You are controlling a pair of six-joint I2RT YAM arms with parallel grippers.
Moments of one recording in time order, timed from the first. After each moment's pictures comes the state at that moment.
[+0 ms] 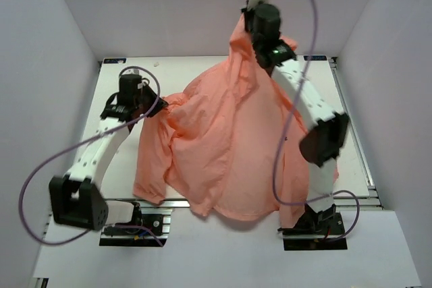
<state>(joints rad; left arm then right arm) -0.18 1.26 1.08 -0.43 0.12 -0.79 0.52 1.96 2.16 -0.07 0.41 -0.20</state>
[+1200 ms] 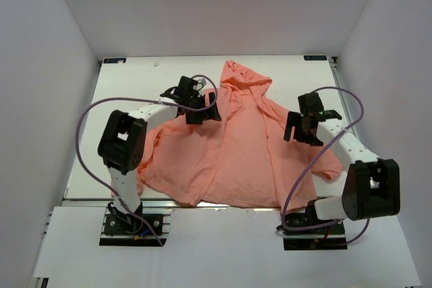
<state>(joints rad) -0.45 1.88 1.31 -0.31 0.30 -0.50 0.17 1.35 0.92 -0.69 0.16 0.29</state>
